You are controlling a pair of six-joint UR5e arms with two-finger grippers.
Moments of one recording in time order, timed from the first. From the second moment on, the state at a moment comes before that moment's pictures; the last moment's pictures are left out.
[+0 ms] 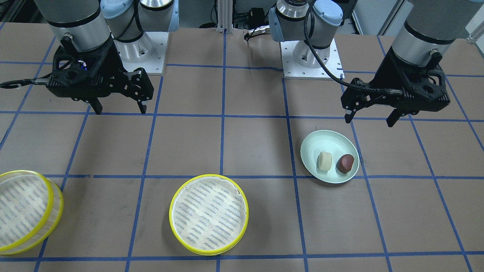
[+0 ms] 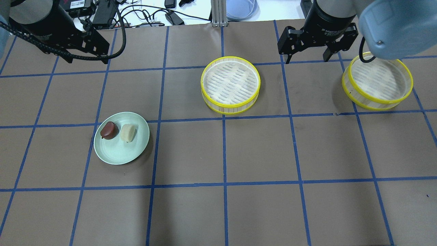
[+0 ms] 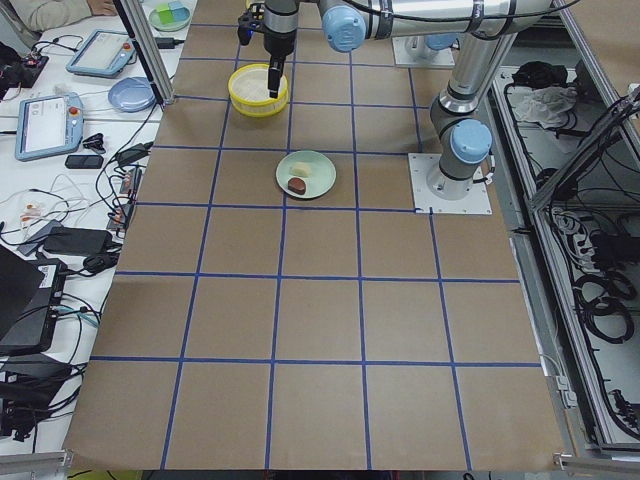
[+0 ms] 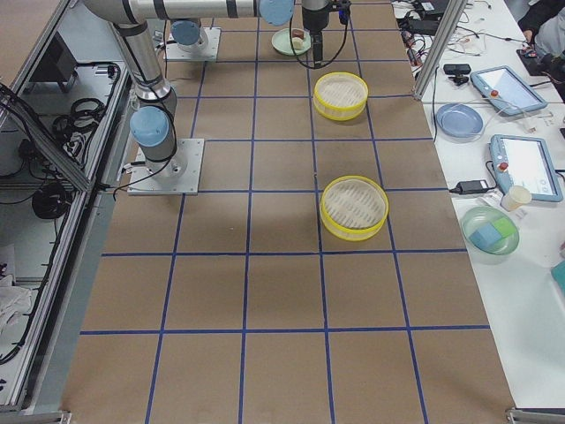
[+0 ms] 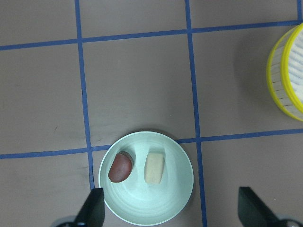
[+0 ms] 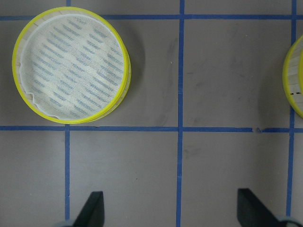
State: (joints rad) left arm -1.43 -1.61 -1.54 -1.43 1.54 0.23; right arm 1.62 -1.52 1.53 -1.70 -1.55 0.04
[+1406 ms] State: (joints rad) left arm -1.41 -1.71 -1.72 -1.34 1.55 0.21; right arm 1.34 -1.46 1.53 -1.74 -1.56 -0.28
